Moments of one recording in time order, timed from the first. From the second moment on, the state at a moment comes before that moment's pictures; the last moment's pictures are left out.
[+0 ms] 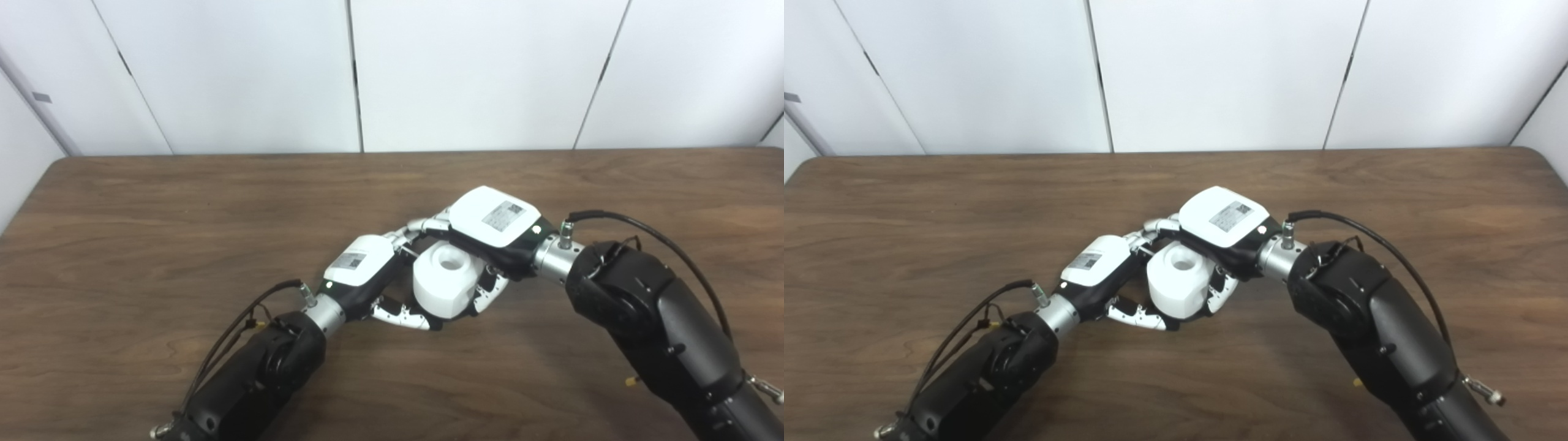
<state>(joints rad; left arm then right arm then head) -0.34 0.31 -0.60 0.14 0.65 -0.05 -0.05 -0.46 -0.38 0.40 -0.27 -0.90 -0.10 0.59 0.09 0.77</state>
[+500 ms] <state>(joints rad) -0.34 0.31 -0.60 0.14 0.65 -0.05 -0.05 -0.47 -0.38 0.37 -0.24 -0.90 -0.11 0.56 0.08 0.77</state>
